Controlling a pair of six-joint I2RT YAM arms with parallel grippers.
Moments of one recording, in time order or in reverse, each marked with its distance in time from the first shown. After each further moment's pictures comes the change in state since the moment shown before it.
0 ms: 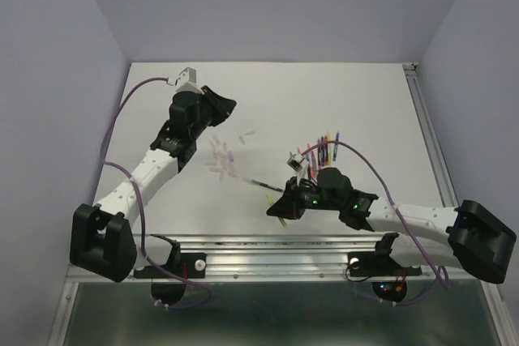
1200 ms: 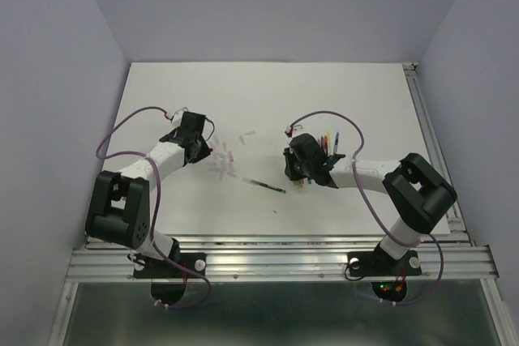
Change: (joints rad) left arm 0.097 0.197 -0.077 -0.441 -0.280 0.117; right arm -0.223 0.483 0.393 -0.384 0.495 -0.320
